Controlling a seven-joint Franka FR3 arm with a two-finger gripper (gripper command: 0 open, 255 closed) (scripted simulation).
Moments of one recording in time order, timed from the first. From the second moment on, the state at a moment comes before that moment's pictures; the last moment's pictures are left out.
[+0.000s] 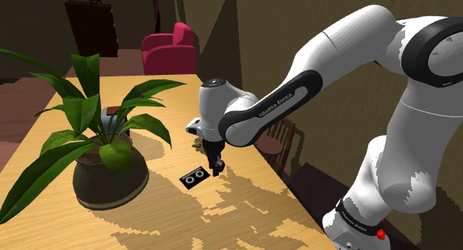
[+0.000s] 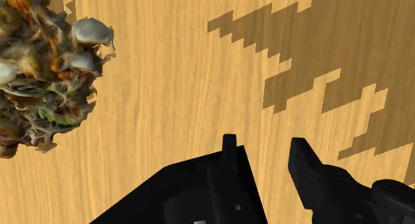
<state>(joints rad) 0.30 0.14 0.22 -2.26 -0.08 2.32 -0.62</state>
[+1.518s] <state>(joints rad) 0.31 0.32 0.25 -2.11 -0.12 2.43 -0.88</state>
